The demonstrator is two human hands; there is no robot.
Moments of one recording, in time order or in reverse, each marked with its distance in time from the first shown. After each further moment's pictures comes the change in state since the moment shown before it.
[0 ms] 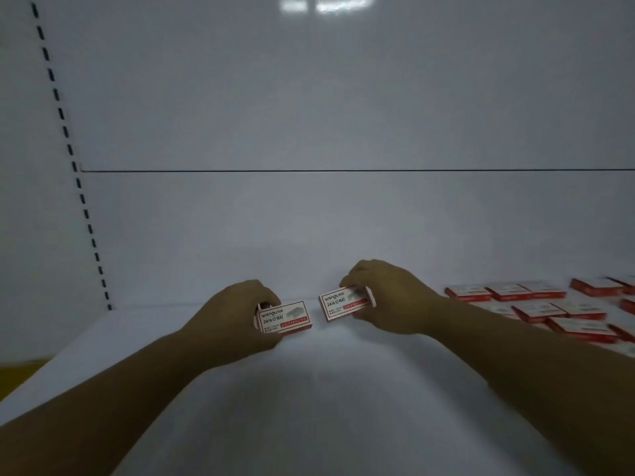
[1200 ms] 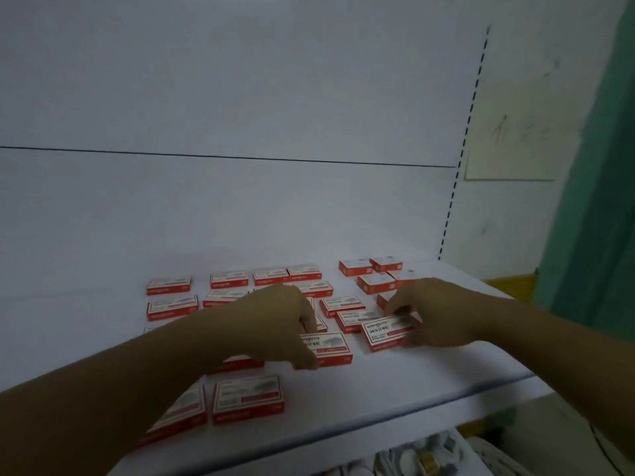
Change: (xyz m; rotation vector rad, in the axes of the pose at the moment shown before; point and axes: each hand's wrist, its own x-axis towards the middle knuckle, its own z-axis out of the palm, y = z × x) left_hand 0.102 0.423 0.121 -0.018 -0.439 0.293; right_hand -0.324 0.278 -0.156 -0.174 -0.396 0.317
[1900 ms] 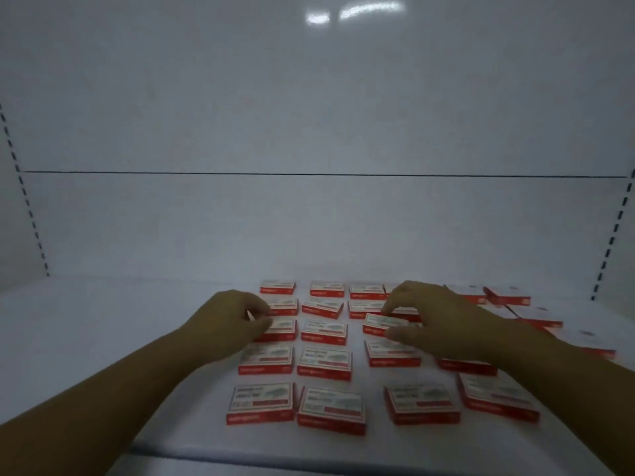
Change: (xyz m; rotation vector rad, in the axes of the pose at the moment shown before) left_hand -0.101 -0.114 0.003 -0.174 0.441 -0.597; right_hand 0.090 -0.065 0.004 0.253 0.214 -0.288
